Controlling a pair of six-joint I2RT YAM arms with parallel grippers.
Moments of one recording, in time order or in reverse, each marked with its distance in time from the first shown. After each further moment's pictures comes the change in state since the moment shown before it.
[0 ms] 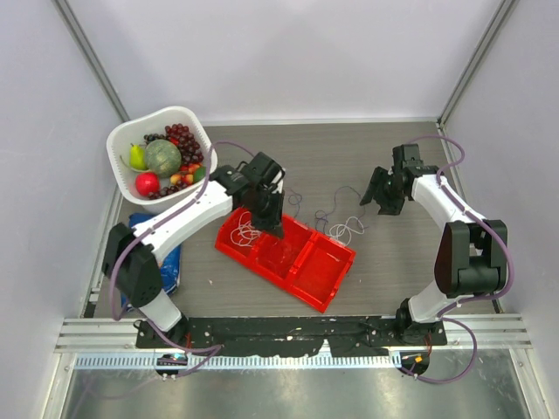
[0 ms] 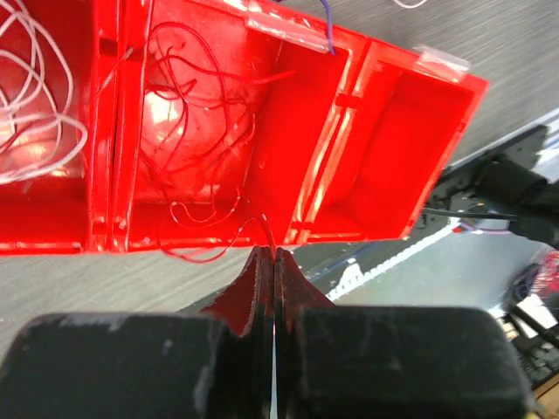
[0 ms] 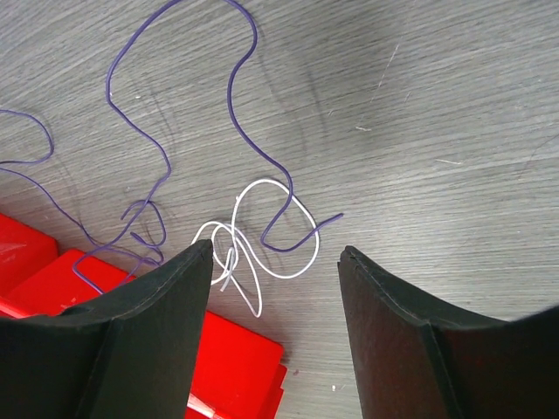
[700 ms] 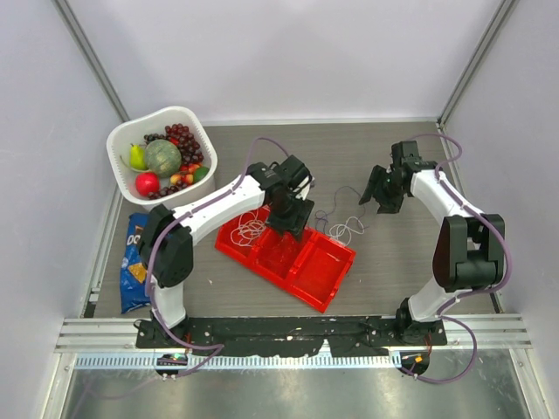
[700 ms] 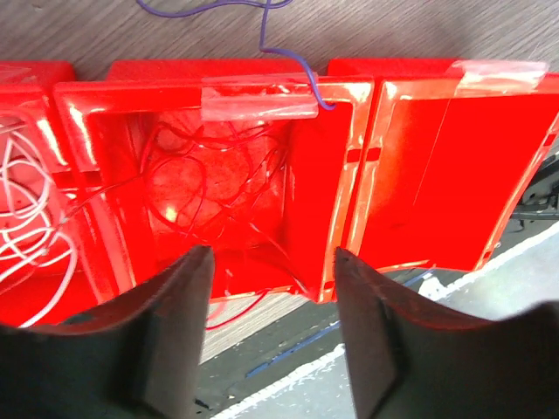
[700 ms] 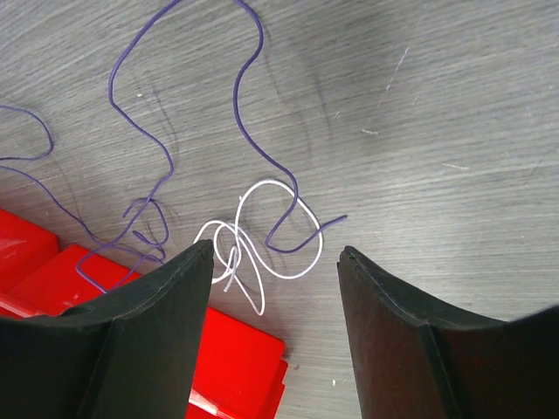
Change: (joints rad) left arm -0.084 0.288 0.194 -0.059 -0.070 0.240; right arm 0.000 0.032 0.041 -0.042 -0.016 -0.016
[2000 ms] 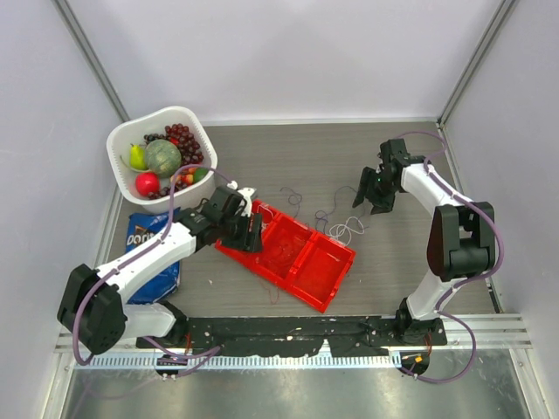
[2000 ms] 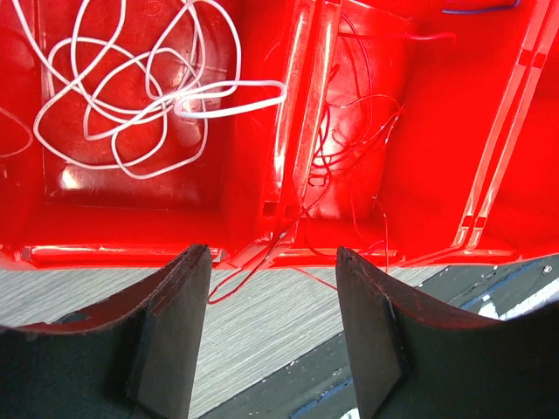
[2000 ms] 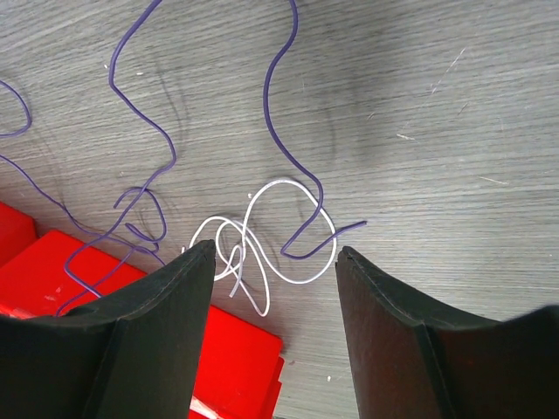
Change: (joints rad) left arm 0.190 -0.610 -0.741 0.409 -0.032 -0.018; right arm 0.052 0.101 0.077 -0.049 -0.003 -0.047
